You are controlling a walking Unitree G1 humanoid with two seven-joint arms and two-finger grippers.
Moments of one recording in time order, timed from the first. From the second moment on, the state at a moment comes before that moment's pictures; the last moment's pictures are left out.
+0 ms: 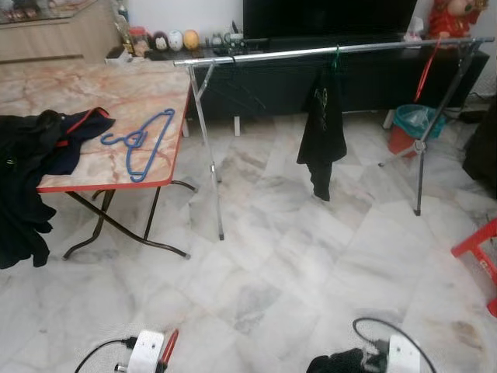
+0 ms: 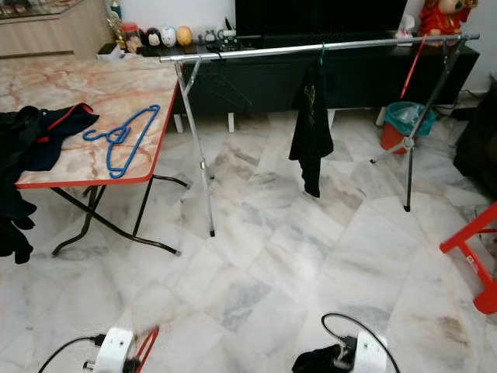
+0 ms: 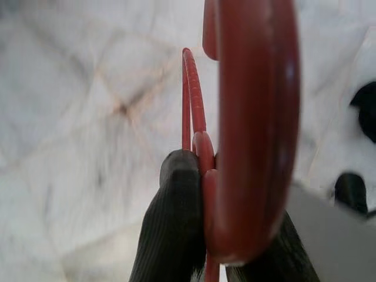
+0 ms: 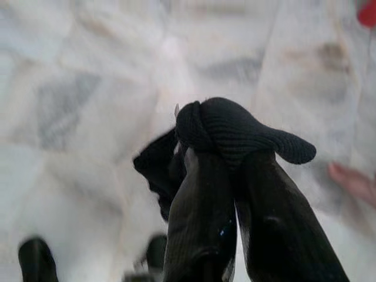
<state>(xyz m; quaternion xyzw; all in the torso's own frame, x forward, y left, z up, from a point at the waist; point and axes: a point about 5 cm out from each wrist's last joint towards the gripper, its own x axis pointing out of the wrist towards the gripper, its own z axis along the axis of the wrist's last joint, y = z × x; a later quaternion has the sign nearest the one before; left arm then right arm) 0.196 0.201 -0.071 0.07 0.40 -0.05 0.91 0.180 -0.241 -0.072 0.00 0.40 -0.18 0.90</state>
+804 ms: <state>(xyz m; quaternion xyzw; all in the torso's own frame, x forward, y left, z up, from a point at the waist) 0.300 0.157 0.023 0.04 0.18 -0.26 0.95 0.296 -0.227 0.019 -0.19 0.28 0.20 0.92</state>
